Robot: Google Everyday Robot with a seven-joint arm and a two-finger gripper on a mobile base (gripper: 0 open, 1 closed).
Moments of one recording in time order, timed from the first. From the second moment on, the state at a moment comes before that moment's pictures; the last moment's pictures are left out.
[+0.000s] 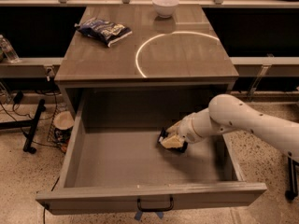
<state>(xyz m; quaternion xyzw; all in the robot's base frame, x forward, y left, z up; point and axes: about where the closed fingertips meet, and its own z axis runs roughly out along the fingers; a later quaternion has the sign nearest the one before) 0.555 -0.075 0.615 -0.50 0.80 0.22 0.27</state>
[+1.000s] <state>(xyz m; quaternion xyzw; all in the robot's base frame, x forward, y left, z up) 0.569 -0.062 0.682 -0.47 0.79 0.24 0.31</state>
